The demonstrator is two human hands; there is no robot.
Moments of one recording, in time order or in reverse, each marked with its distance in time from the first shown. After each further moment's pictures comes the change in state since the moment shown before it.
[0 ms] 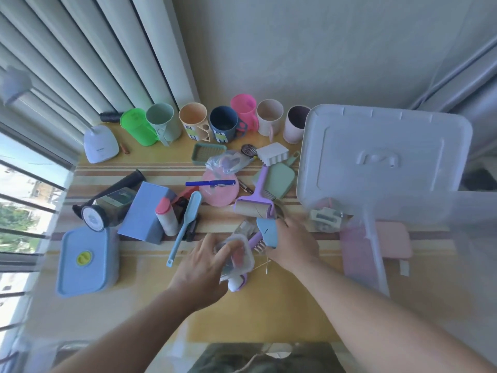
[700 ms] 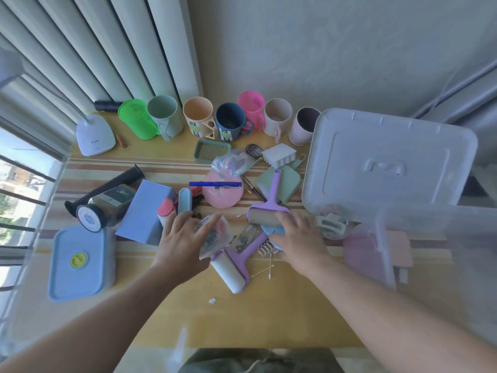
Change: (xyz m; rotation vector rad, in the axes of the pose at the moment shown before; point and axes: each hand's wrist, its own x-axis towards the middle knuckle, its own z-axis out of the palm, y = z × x) left_hand 0.033 -0.085 0.003 0.207 0.015 -0.069; right_hand 0.011 -0.004 -0.025 -0.447 -0.049 -0.322
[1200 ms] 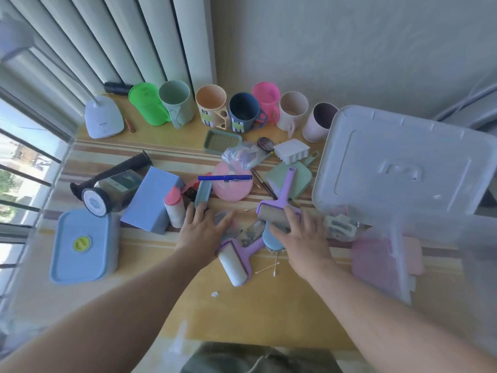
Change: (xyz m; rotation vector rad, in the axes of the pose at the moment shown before) left_hand 0.026 0.012 0.037 0.223 -0.198 -0.030; right_hand 0.000 -0.015 0.006 -0.058 -0.027 0.062
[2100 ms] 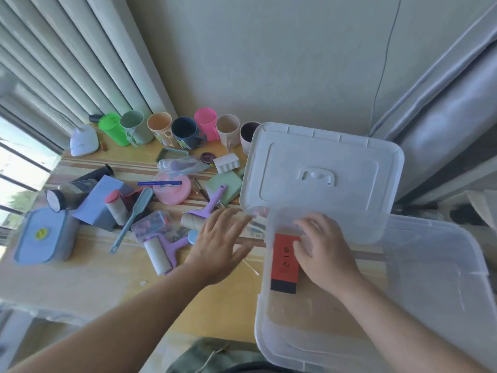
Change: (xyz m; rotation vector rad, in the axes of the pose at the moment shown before) left_hand -0.002 0.262 -0.134 -0.429 0.348 -0.013; right_hand -0.153 0.246 -0.002 0.645 0.589 -0.050
